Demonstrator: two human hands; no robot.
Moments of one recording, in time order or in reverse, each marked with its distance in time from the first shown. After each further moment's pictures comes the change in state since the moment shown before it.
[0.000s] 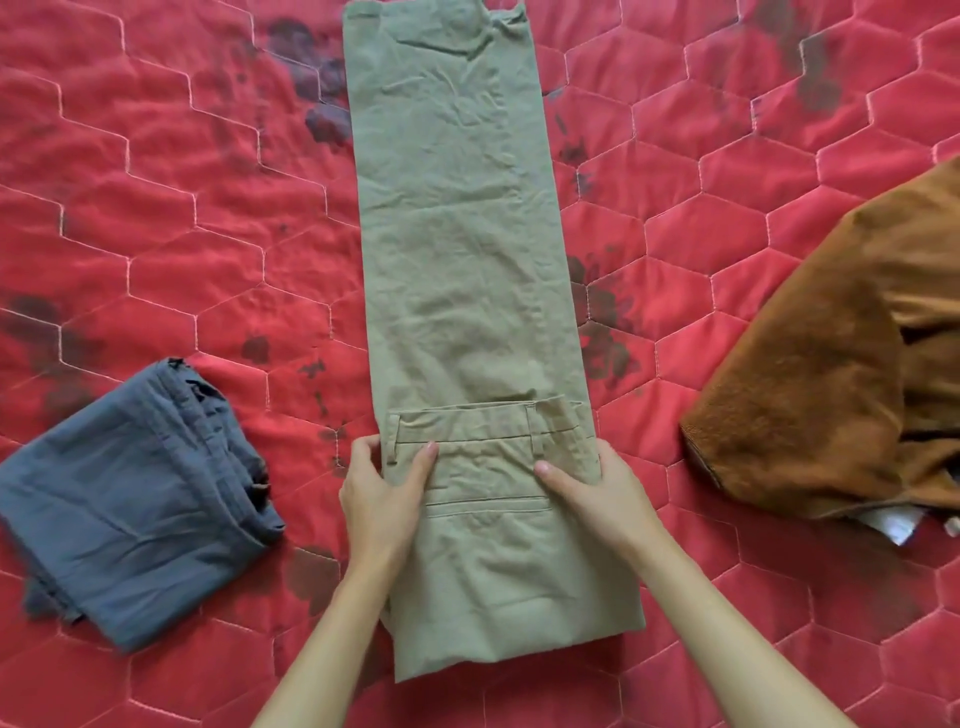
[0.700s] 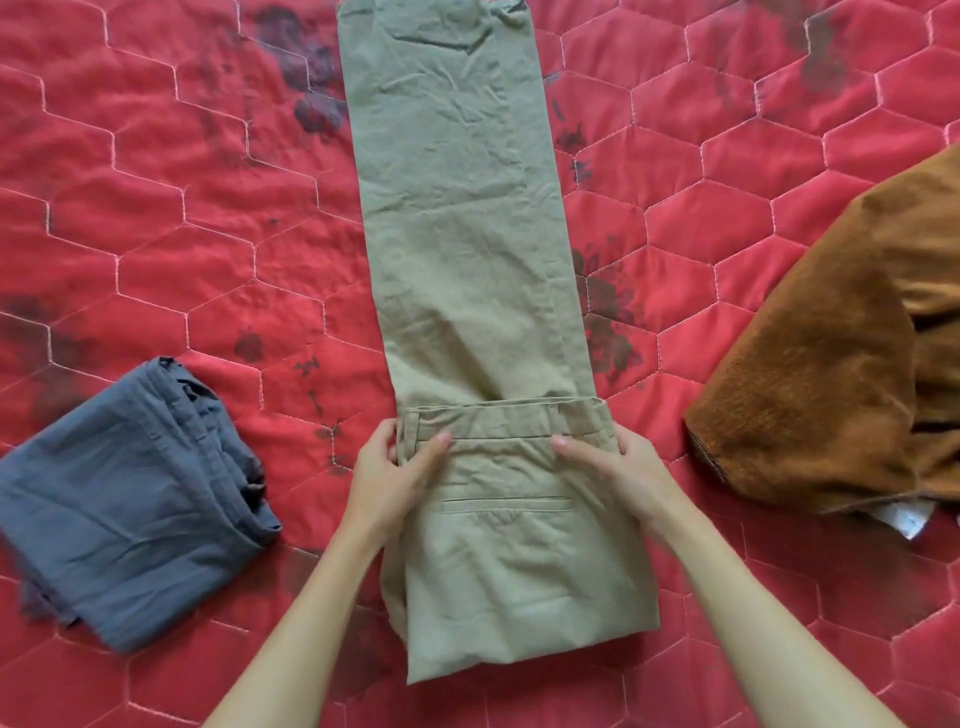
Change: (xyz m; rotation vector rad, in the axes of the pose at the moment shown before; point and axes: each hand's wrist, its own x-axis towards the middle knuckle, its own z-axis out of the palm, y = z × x) left_hand 0.019 0.010 0.005 -0.186 -0.317 -0.004; right_hand 0.016 -0.008 -0.022 0.353 -0.113 0.000
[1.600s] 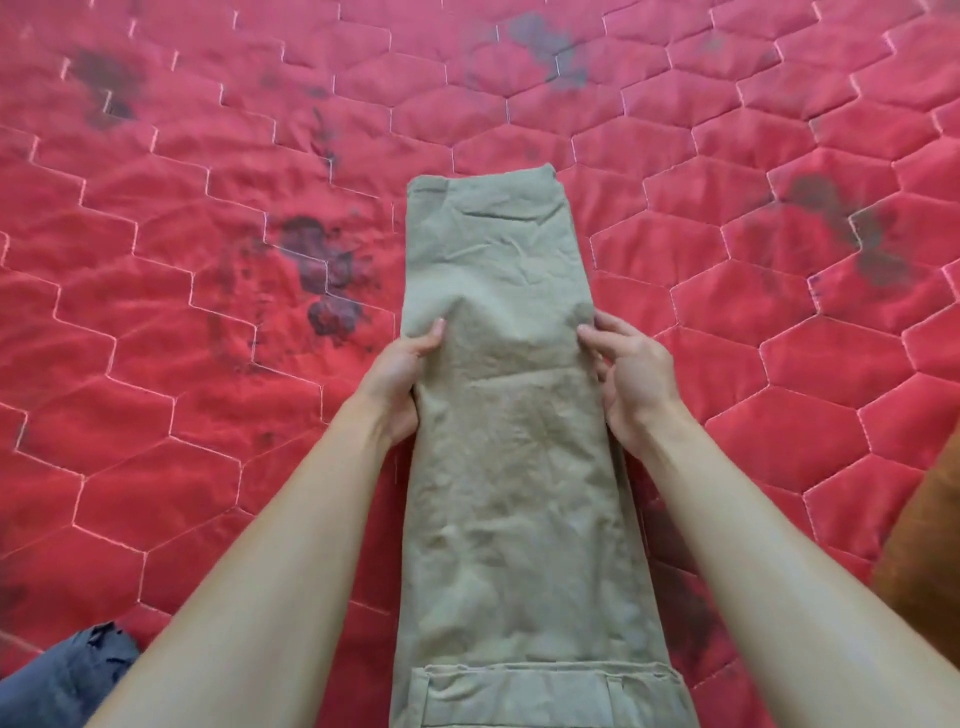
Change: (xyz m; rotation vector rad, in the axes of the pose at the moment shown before) left_hand 0.253 0.209 0.020 -0.546 -0.274 -0.112; right_hand 0.207 -0.231 0.018 0.556 0.059 -0.333
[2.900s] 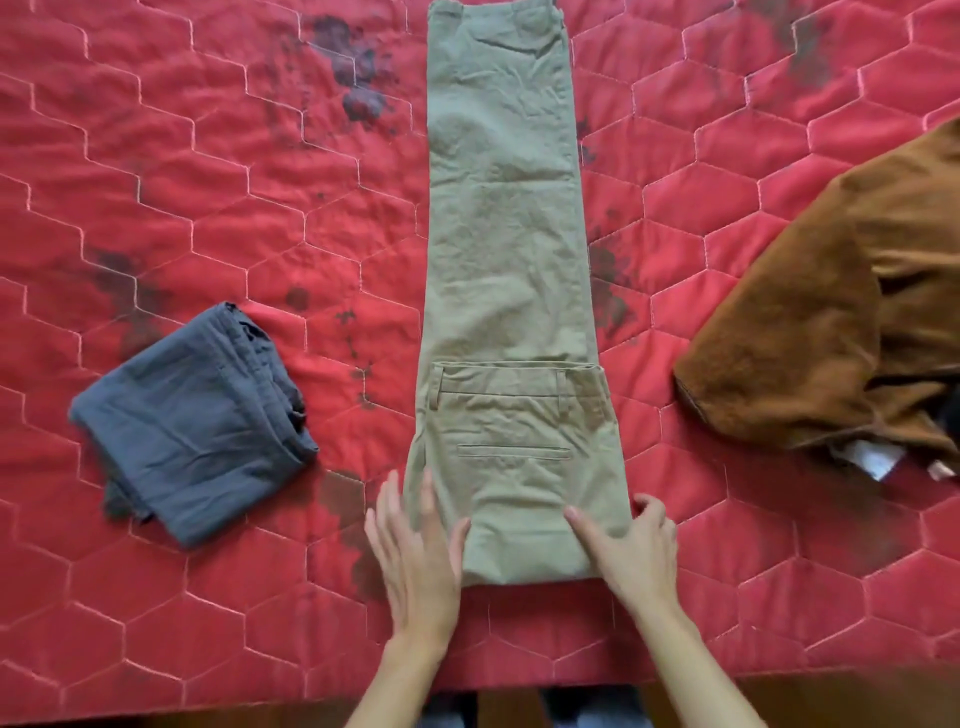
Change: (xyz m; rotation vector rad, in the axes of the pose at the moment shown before) left_hand -0.367 -0.340 -0.078 1.540 0.547 0.488; right_hand -0.387 0.184 -0.181 -1.205 0.303 0.348
